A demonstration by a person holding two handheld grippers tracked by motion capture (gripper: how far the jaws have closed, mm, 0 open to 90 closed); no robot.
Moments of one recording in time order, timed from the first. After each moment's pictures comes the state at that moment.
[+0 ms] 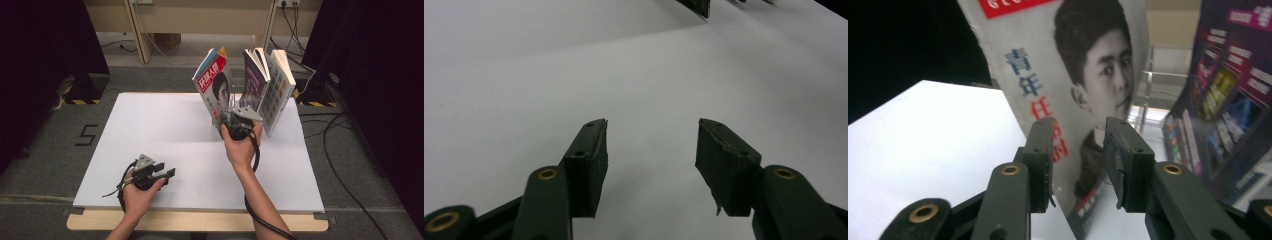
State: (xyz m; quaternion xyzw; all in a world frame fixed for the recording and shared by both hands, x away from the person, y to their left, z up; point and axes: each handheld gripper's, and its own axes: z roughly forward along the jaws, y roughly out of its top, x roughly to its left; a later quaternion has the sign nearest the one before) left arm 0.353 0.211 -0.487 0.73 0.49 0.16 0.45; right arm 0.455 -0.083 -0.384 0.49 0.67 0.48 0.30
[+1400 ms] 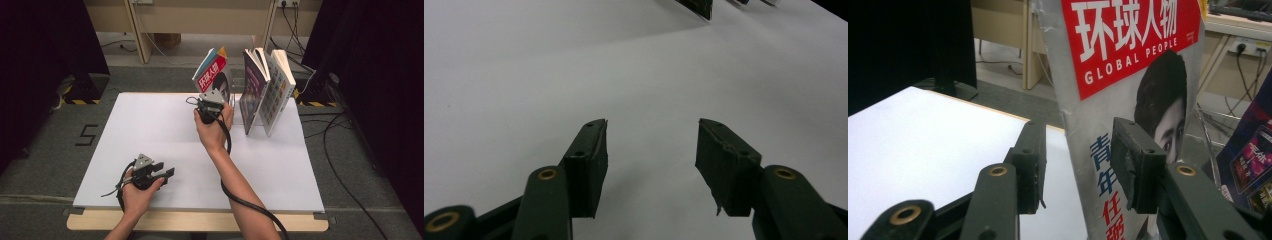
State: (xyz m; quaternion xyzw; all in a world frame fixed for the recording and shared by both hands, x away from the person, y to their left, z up) left arm 0.354 0.214 -0.487 0.73 0.49 0.16 0.46; right arm 0.497 -0.003 -0.367 0.45 0.68 0.44 0.36
